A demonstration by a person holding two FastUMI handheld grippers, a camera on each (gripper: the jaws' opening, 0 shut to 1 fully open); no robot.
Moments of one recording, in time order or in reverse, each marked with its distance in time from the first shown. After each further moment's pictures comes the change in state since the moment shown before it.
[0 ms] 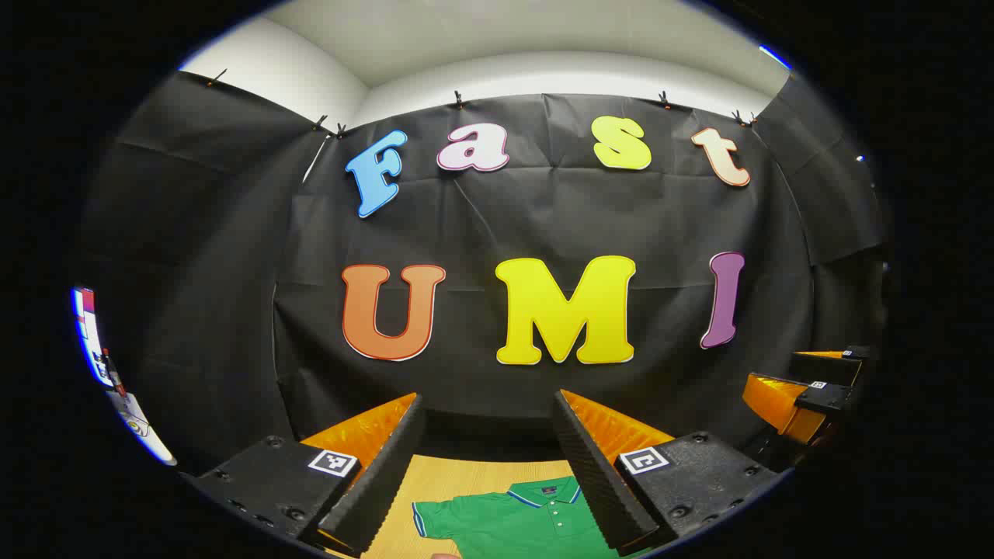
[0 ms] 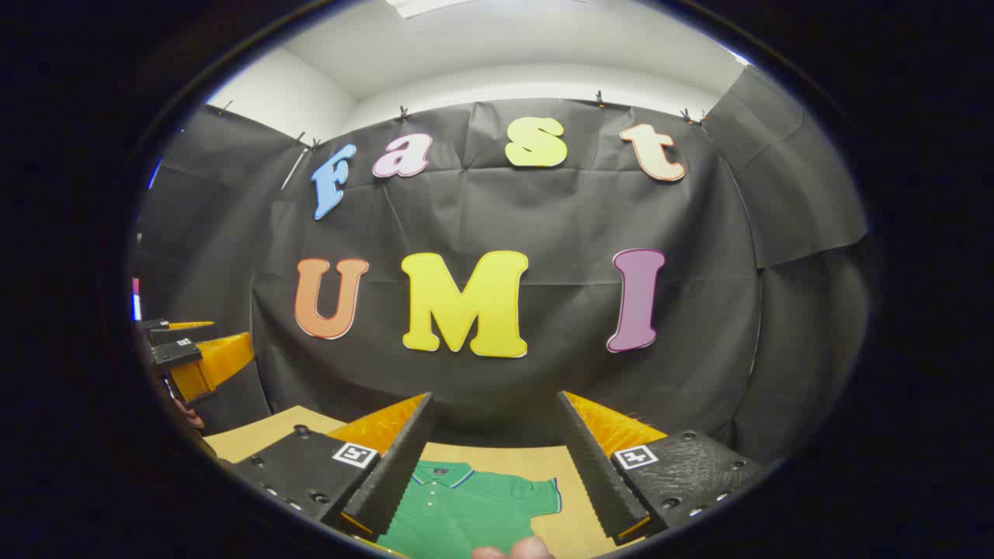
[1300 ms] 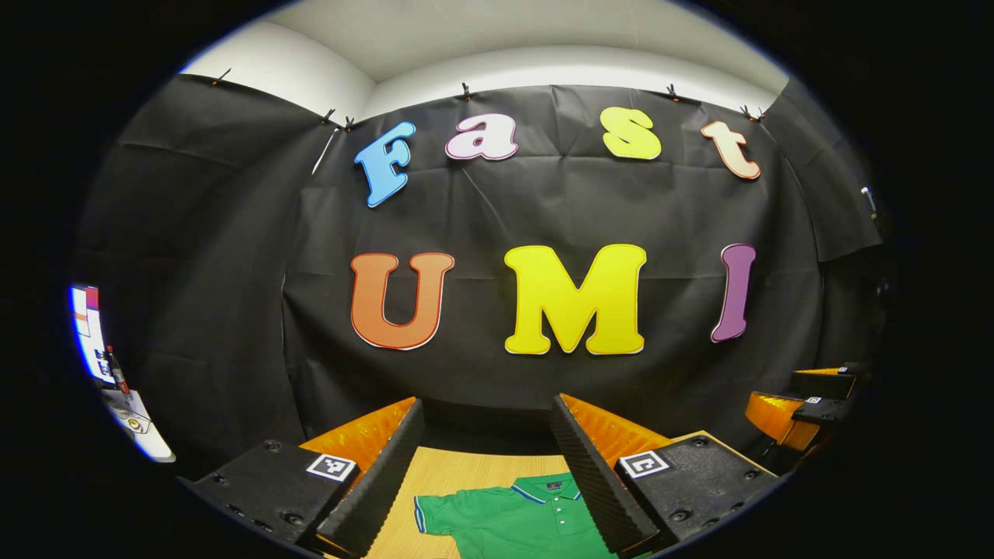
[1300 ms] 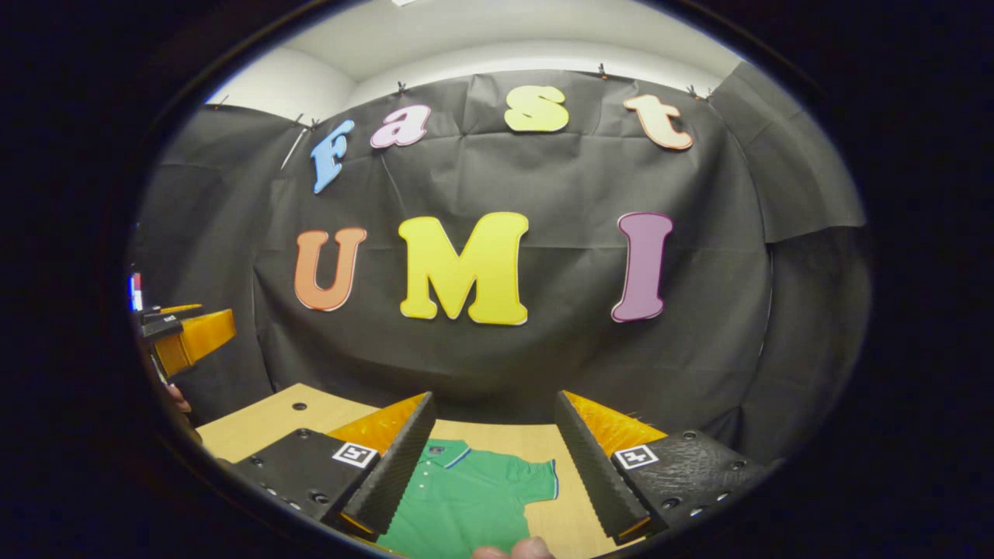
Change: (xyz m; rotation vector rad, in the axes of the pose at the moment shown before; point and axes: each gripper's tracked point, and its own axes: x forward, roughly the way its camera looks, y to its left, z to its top) left arm 0.006 -0.002 -0.025 -0.003 0.063 0.042; right arm 0.023 -0.021 -0.053 -0.002 0.136 0.037
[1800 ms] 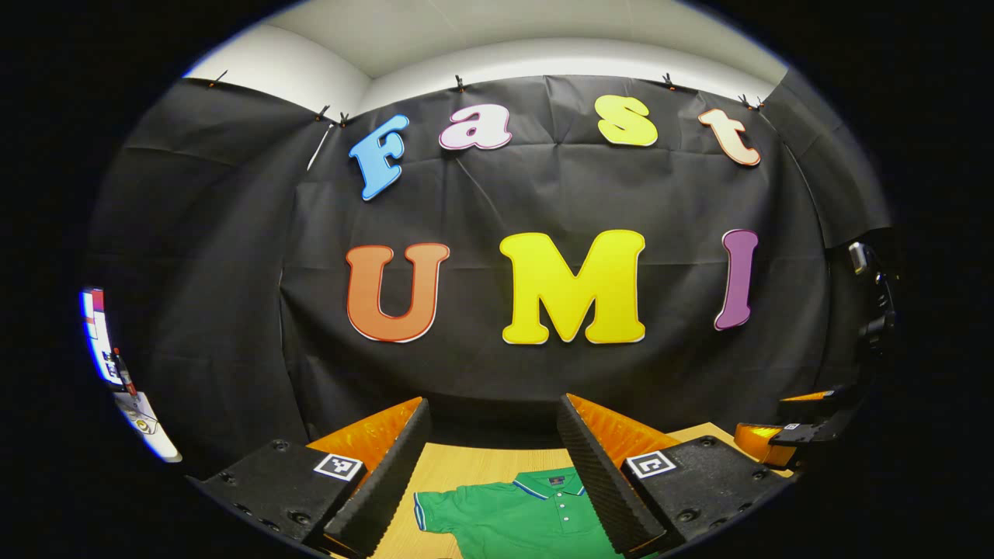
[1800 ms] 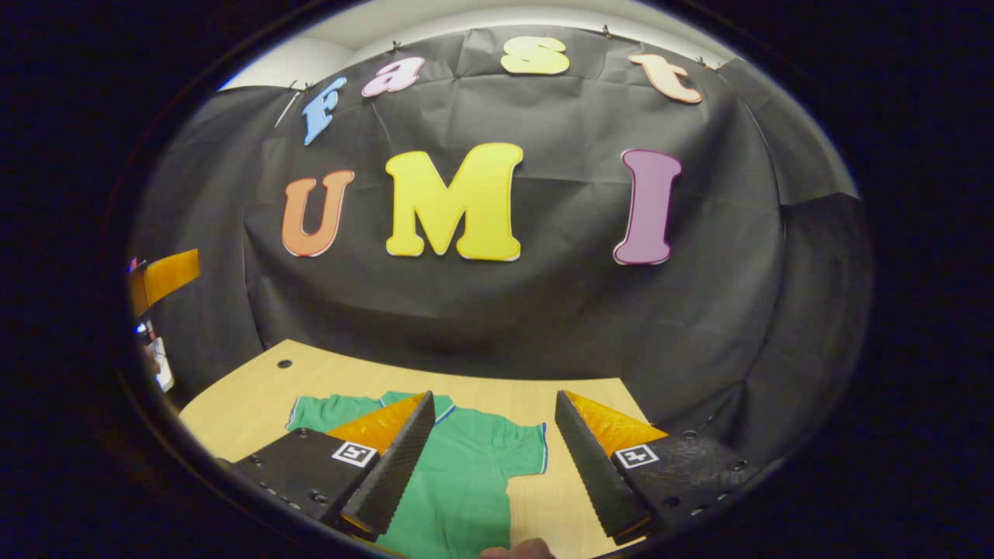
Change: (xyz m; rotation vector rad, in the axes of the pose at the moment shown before) left arm 0.012 -0.015 -0.023 0.015 0.045 -0.024; right arm 0.042 -0.032 -0.082 -0.031 0.216 -0.003
